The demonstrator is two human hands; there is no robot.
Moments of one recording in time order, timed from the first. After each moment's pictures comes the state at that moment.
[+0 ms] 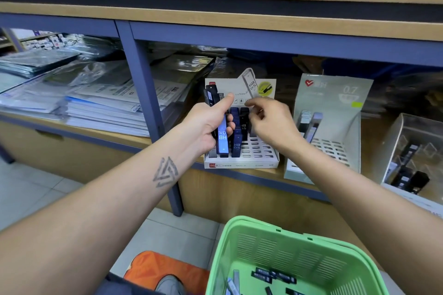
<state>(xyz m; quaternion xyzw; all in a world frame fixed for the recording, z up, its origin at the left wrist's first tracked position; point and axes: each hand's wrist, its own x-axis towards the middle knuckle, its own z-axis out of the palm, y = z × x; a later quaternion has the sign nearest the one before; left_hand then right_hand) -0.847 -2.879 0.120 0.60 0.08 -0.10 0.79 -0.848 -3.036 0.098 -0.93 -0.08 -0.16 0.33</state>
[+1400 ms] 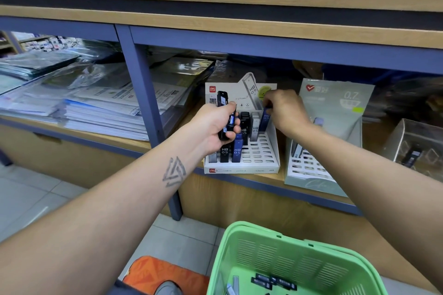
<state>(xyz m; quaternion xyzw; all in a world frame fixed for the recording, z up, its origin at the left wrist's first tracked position) -0.841 -2.887 0.128 0.62 0.09 -0.15 0.77 -0.791 -3.073 0.105 -0.97 -0.06 -0.22 0.11</state>
